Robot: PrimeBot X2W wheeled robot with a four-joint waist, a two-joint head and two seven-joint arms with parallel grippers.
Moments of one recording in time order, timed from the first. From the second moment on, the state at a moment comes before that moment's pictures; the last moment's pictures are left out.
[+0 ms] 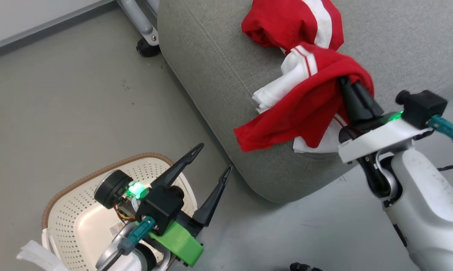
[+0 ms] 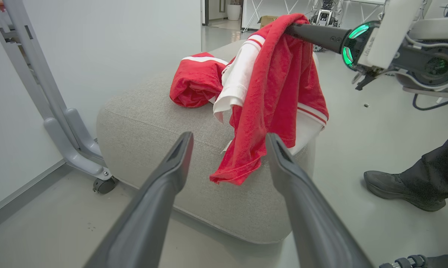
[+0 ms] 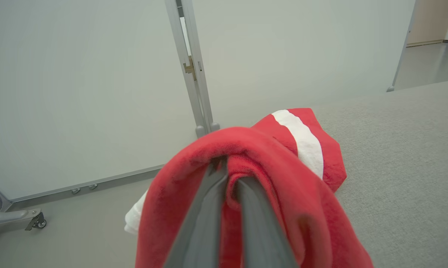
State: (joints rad) left arm -0.21 0.33 -0.60 -0.20 -0.25 -0.06 0.03; right arm -0.50 -0.28 0.35 0.28 0.58 0.13 -0.26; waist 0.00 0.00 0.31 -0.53
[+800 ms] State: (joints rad) left arm -0.46 0.37 -0.64 -0.26 -0.17 -0.11 0.09; right arm -0.84 -0.33 -0.15 0.54 0.54 0.13 -0.26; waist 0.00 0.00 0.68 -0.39
